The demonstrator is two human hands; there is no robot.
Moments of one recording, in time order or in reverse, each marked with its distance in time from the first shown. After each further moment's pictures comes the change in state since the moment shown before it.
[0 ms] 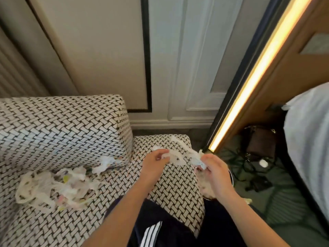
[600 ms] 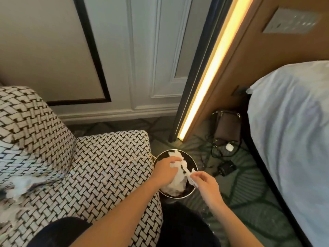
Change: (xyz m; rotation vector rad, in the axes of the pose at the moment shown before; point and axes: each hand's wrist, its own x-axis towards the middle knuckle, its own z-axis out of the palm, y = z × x) left_hand 0.064 -0.010 0.185 0.340 -0.463 -0.035; right_hand 0.057 0.062 -0.139 -0.455 0.183 0.171
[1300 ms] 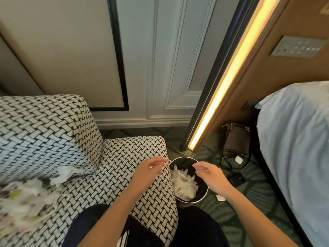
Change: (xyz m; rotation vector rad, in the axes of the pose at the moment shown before) left_hand -0.099 -0.010 -0.083 -0.256 0.244 0.018; right_hand -0.018 -0.068 -0.001 -0.354 -0.248 -0.218
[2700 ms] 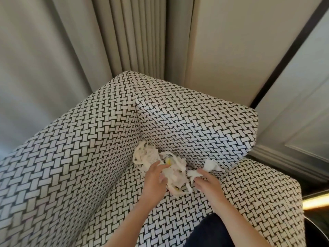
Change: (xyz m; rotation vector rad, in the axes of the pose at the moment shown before) left_hand -0.152 -0.175 -0.261 0.107 0.680 -0.108; right_hand -0.023 -0.203 0.334 0.238 -0.429 -0.091
